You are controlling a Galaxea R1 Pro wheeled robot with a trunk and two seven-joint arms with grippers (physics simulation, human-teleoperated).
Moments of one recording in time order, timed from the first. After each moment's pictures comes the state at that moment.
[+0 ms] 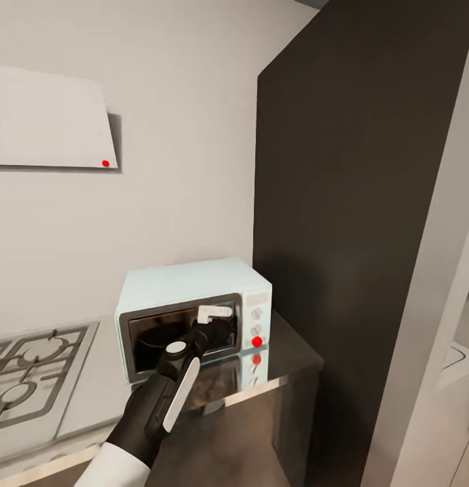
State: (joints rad) left arm -0.53 -0.17 -0.28 -1.21 0.15 0.41 0.06; right arm -0.17 -0.16 -0.40 0.03 0.31 -0.06 0.17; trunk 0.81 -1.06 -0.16
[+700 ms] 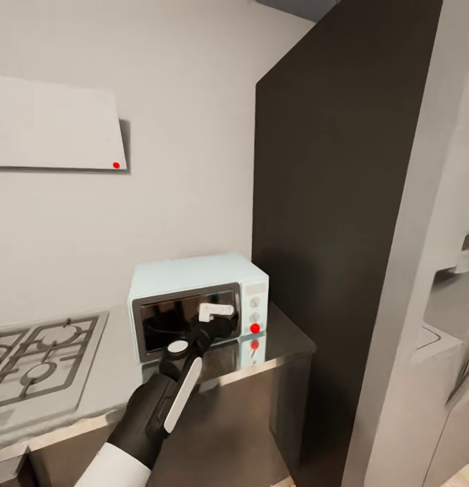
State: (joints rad) left arm -0.53 -0.17 -0.30 -1.23 0.15 0.41 0.09; right arm -0.17 -0.16 -0.39 0.03 0.32 -0.06 0.17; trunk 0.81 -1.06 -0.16
